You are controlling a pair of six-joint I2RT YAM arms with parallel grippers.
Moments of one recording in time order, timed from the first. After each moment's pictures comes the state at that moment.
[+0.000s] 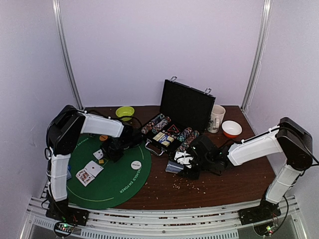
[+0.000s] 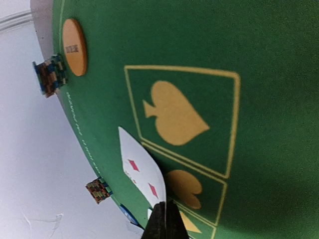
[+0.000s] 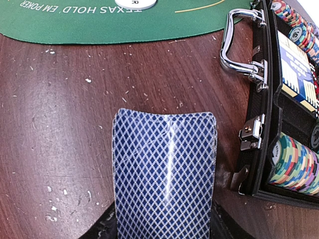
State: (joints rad) left arm -0.71 2.13 1.42 -1.14 -0.74 -0.26; right arm 0.87 1.67 0.77 0.06 -0.10 -0.39
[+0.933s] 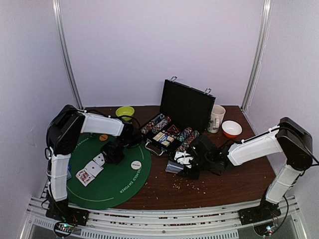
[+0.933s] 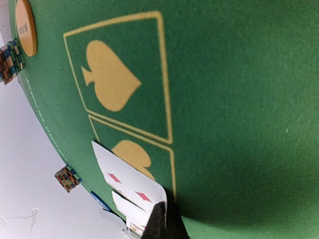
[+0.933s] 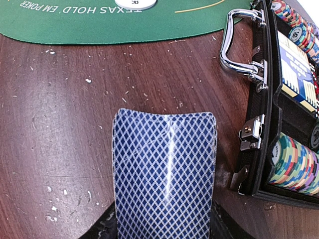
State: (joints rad) left arm -0.71 2.14 1.44 -1.21 -0.52 -0.30; right arm 0.87 1.67 0.77 0.06 -0.10 -0.39
